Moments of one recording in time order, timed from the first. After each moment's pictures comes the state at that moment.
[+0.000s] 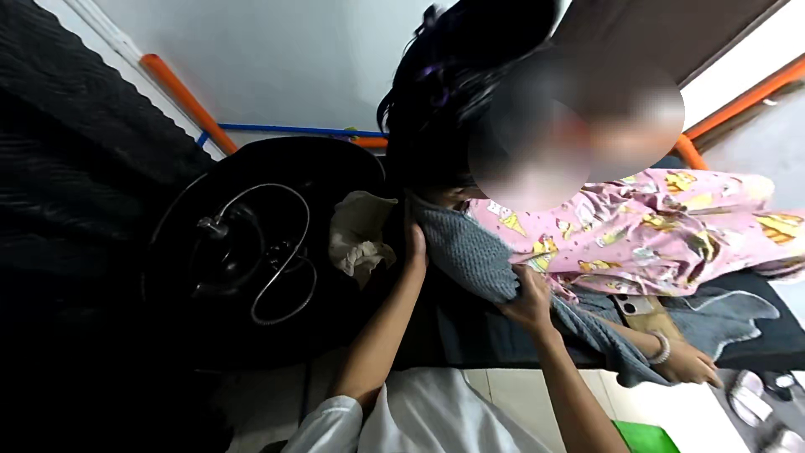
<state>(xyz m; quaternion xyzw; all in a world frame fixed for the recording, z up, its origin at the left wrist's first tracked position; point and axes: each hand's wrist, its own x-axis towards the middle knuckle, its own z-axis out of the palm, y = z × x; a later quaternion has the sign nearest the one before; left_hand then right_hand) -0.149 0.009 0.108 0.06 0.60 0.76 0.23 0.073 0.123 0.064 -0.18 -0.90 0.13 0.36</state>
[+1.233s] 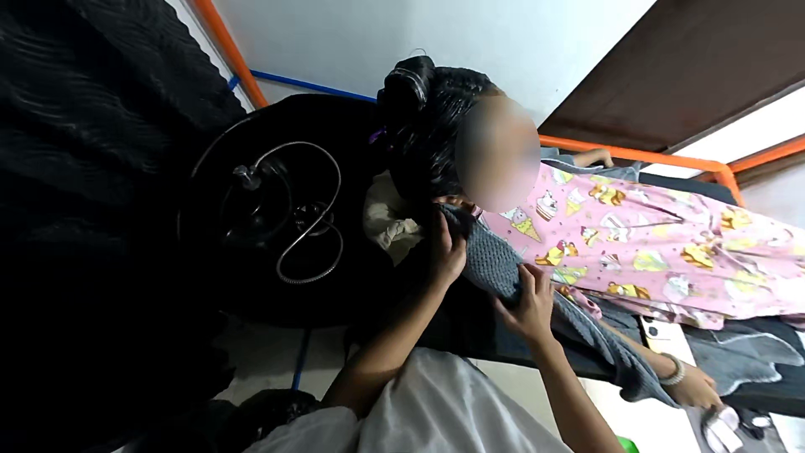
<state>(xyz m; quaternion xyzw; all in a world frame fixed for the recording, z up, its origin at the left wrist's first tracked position) -0.138 -0.050 0.087 0.20 0.70 0.67 0.17 0.050 0.072 0.049 -0.20 -0.94 0.08 0.27</state>
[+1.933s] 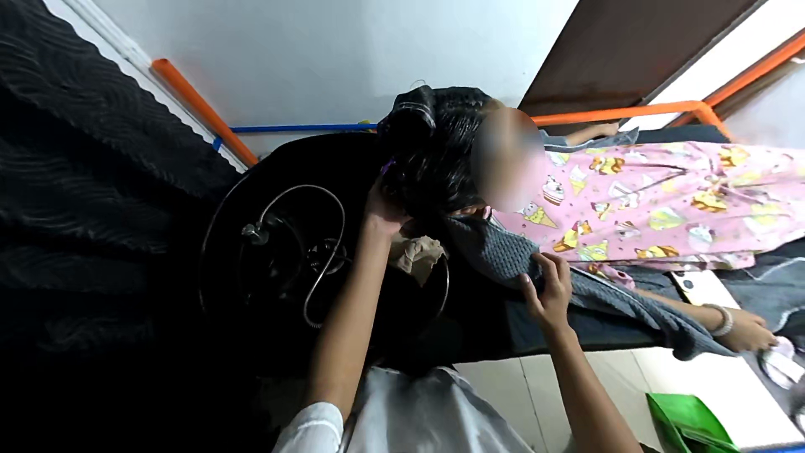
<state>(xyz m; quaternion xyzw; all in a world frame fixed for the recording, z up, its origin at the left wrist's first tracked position) -0.314 -0.099 0.166 -0.05 0.42 0.79 0.44 0.017 0.032 0.049 -0.27 -0.87 0.15 0.38</state>
